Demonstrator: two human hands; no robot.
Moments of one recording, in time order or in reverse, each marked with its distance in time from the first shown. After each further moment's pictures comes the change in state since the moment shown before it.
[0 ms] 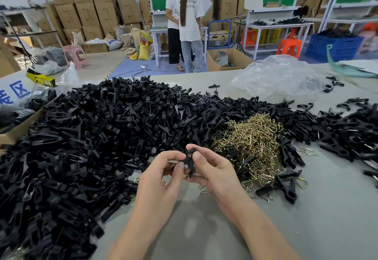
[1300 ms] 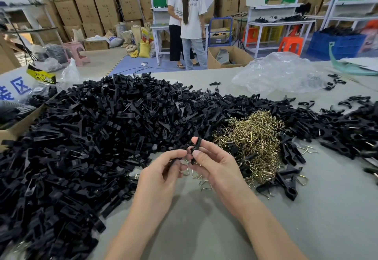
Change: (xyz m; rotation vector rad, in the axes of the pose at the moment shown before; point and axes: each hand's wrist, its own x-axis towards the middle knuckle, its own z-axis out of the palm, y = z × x) left_hand 0.003 -0.007 -0.001 -0.061 -0.042 -0.088; right_hand 0.007 0.006 -0.006 0.069 0.021 -0.051
